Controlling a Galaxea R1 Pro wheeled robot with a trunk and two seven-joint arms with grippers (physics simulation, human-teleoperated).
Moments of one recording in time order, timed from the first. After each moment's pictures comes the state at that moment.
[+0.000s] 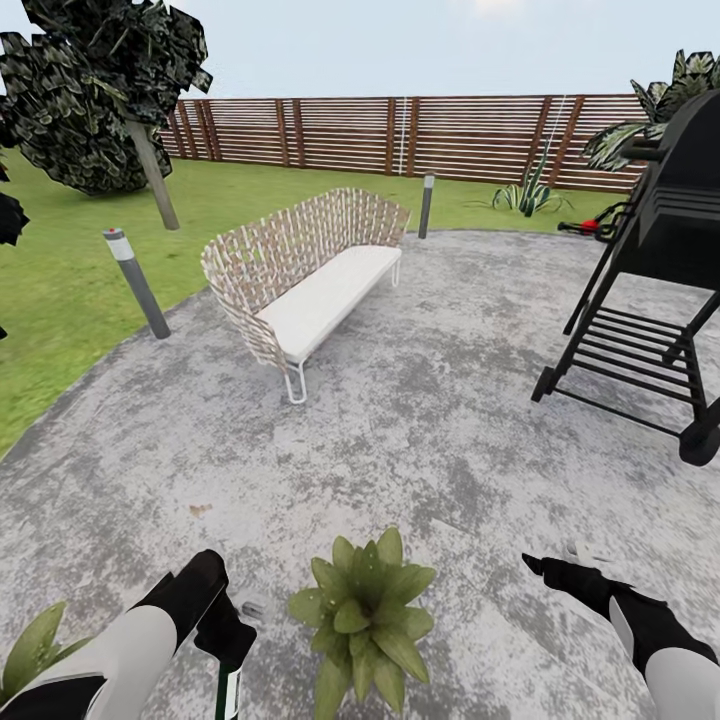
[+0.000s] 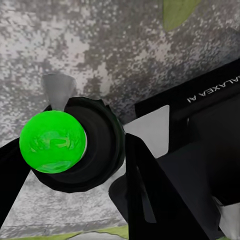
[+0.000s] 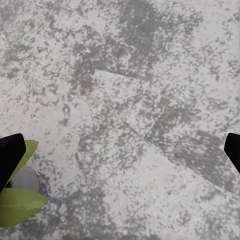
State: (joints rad) left arm -0.75 0.03 0.11 -0.31 -0.78 0.87 -0.78; right arm -0.66 -0.22 -0.72 -0.39 0.42 0.11 0.53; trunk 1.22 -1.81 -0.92
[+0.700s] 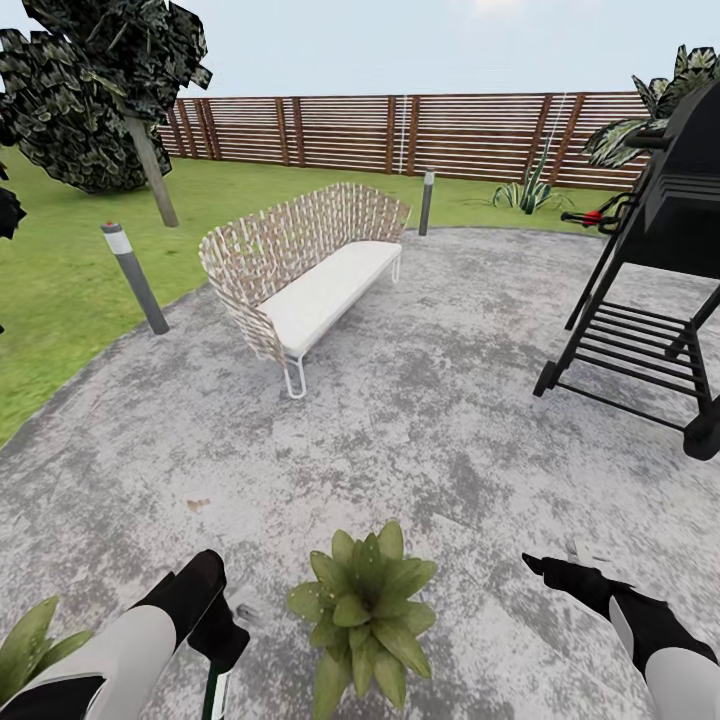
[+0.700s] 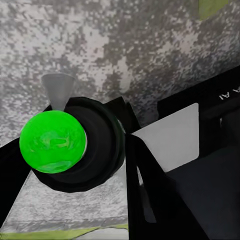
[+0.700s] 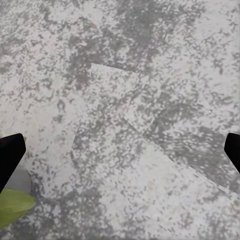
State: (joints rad) left arm -0.75 0.03 0.11 -0.31 -0.86 0.87 -0.78; right arm -0.66 -0.22 -0.72 -0.39 0.42 0.11 0.53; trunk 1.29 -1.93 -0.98
